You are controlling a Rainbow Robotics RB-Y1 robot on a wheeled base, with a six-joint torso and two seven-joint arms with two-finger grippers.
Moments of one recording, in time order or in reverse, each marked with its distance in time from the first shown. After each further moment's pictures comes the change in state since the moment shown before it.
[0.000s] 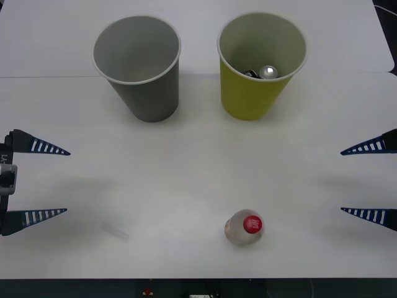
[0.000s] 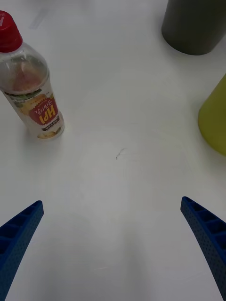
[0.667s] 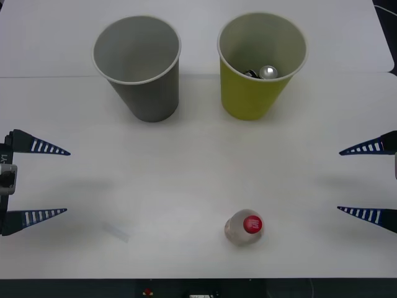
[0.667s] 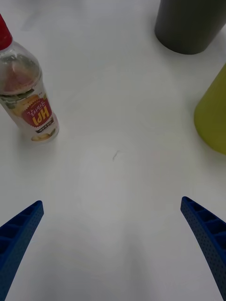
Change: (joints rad) right arm 0.002 0.032 0.013 0.016 0.007 0.023 0.016; left arm 0.000 0.000 0.000 0.000 0.000 0.000 0.000
